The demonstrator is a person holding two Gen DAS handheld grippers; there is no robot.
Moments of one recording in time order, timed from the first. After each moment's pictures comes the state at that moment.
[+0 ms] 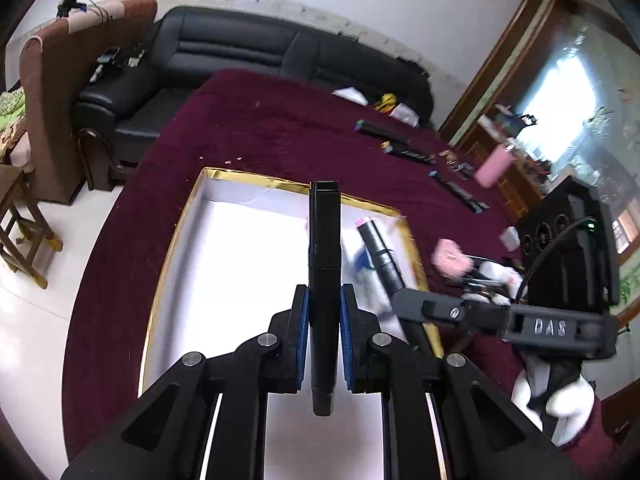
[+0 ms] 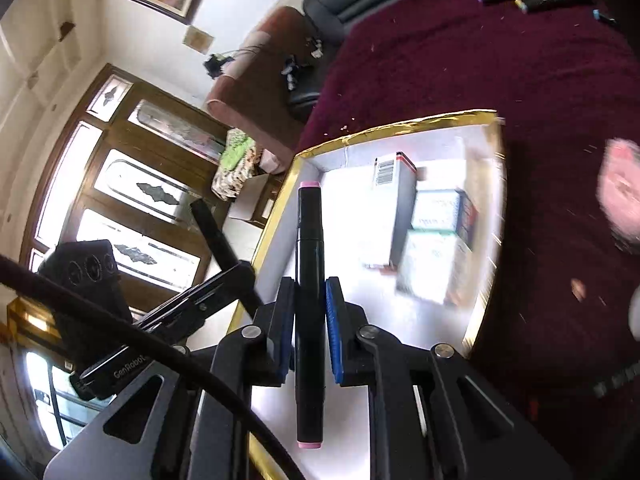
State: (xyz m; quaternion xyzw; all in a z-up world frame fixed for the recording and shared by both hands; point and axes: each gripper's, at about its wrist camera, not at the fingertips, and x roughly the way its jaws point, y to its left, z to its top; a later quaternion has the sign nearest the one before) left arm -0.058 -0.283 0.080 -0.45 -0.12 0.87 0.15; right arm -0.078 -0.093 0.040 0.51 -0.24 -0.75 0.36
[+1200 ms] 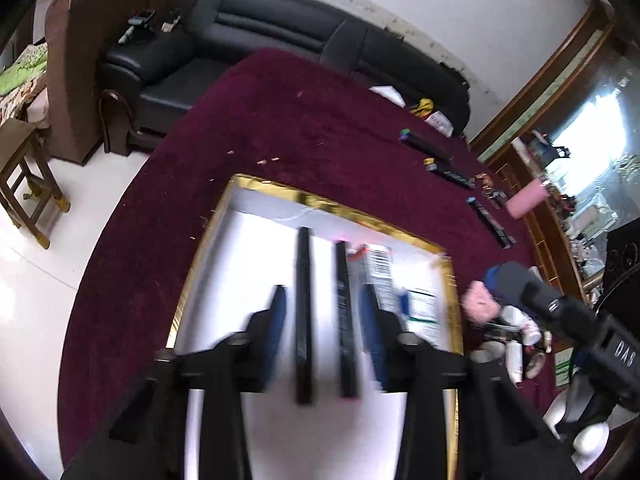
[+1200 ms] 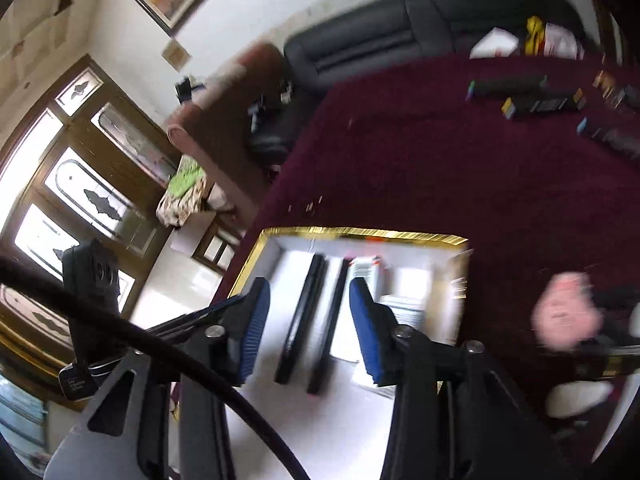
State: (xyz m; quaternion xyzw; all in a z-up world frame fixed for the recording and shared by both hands) left arm -0.075 -0.308 0.078 -0.46 -0.19 0.86 0.11; right arm -0.067 -0.059 0.124 0.41 -0.15 -0.85 0.28
